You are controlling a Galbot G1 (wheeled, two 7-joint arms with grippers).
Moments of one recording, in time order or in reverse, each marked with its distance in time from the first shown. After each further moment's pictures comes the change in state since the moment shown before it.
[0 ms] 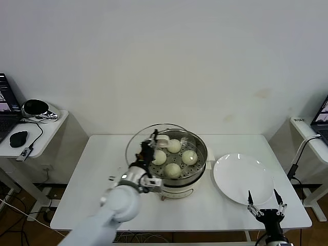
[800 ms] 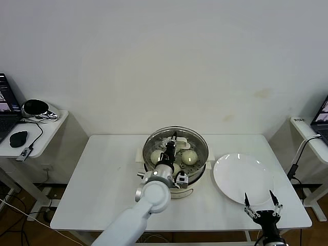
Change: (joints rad) left arm -0.063 -0.231 0.062 0.266 0.270 -0.015 0.036; right arm 0.005 -0.013 -0.017 -0.033 -0.037 0.023 -0.004
